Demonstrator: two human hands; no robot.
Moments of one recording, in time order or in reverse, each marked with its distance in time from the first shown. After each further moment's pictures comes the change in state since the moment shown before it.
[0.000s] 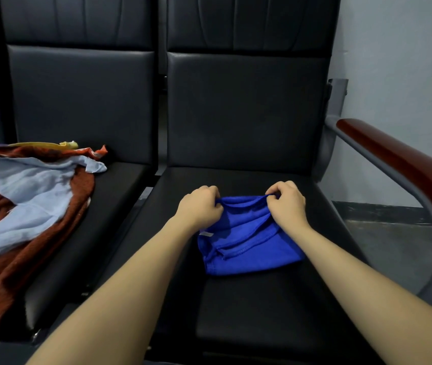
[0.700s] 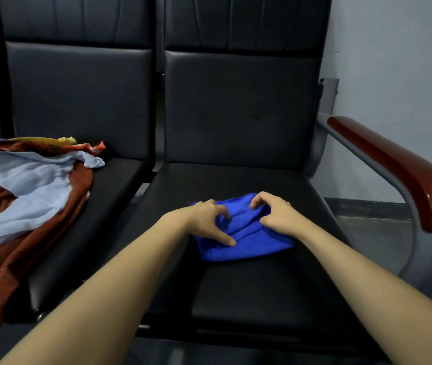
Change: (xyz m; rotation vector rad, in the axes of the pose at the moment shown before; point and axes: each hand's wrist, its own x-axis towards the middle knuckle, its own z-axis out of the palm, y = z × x) left_hand -0.026 0.007 -0.004 -0.002 -0.486 0.087; right_hand -0.019 0.013 -0.021 -0.046 -0.528 -0.128
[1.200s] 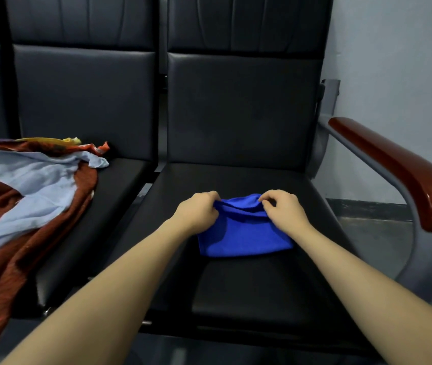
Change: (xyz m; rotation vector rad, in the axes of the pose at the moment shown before) left_hand -0.008 0.002 0.006 -0.037 0.390 -0.060; right_hand -0.002 0.000 0.005 -0.088 0.304 0.039
